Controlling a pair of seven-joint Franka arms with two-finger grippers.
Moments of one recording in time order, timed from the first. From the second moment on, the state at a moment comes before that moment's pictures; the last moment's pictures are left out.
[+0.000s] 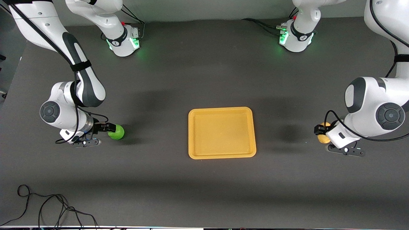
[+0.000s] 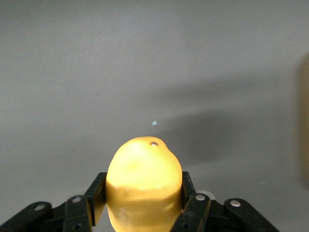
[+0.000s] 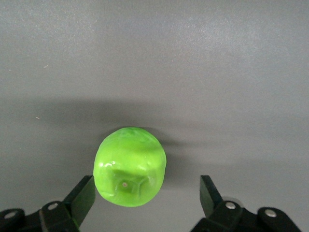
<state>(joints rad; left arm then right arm) 0.10 0.38 -0.21 -1.72 0.10 1.99 0.05 0.04 0.37 -0.02 -2.06 0.01 2.34 -0.06</state>
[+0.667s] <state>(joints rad) -0.10 0.42 -0.38 -1.60 0.10 1.99 -0.42 0.05 0.38 -0.02 -2.06 0.01 2.34 -0.06</state>
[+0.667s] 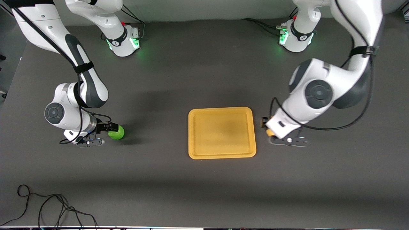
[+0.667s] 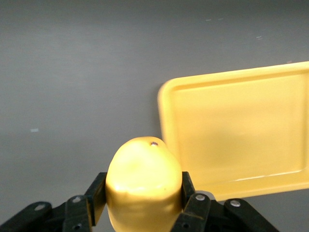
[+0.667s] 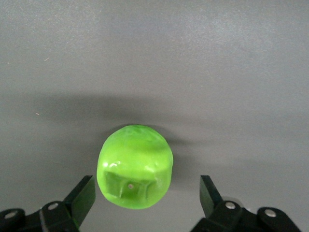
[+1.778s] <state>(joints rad) -0.23 0.72 -0.35 -1.60 0.12 2.23 -0.59 0.07 0.47 -0.02 -2.05 0.01 2.42 -0.06</state>
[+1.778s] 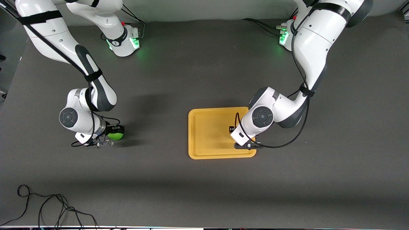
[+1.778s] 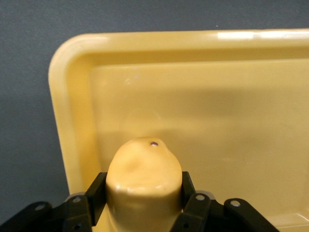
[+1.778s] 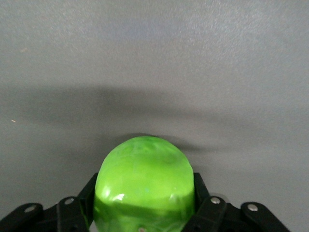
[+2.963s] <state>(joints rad) -0.23 0.72 -0.33 -1.62 0.12 2.23 -0.60 0.37 0.51 -0.01 -1.60 0.17 2.12 0.31</state>
